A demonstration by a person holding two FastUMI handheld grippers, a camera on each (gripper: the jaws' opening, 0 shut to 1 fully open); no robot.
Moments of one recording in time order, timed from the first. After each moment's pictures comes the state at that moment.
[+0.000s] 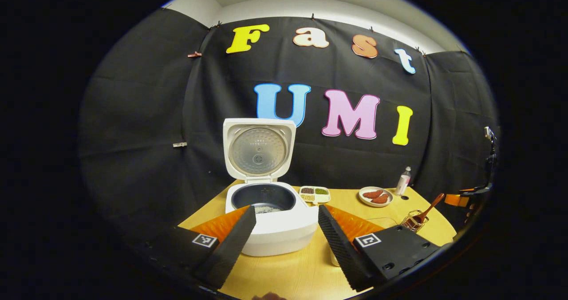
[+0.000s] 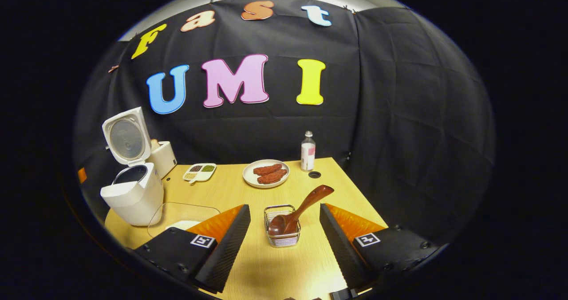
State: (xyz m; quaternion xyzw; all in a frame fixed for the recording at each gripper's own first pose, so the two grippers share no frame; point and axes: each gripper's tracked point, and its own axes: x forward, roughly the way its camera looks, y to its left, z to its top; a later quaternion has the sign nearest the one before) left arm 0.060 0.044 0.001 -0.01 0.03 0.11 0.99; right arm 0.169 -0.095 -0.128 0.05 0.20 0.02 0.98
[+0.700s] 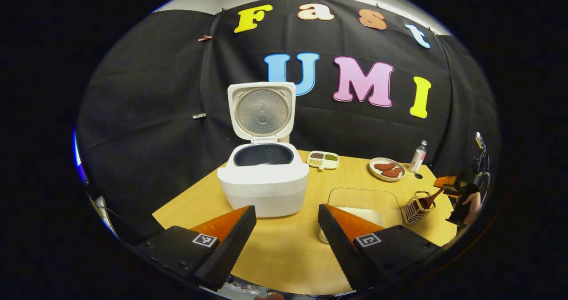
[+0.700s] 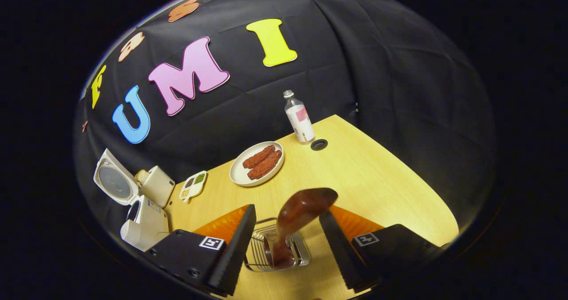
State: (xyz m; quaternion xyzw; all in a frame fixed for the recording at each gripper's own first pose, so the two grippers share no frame) left arm 0.044 -0.045 -0.067 -0.04 0.14 0.18 0.97; right arm 0.278 -0.119 -0.228 0.22 0.28 0.02 0.93
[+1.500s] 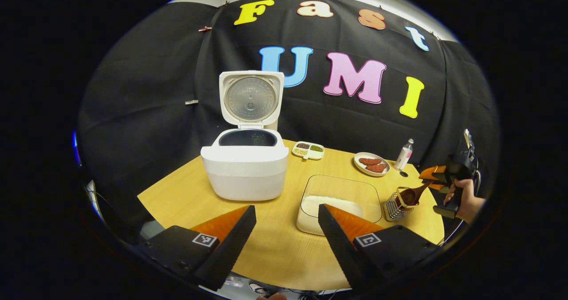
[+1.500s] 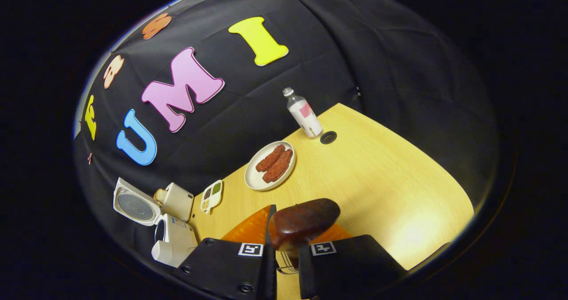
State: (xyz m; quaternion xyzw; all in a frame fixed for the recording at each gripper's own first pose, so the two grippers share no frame) left arm 0.036 -0.074 -0.085 -0.06 0.14 0.14 0.98; right arm 0.284 -0.106 -0.188 0.29 0.29 0.03 0.91
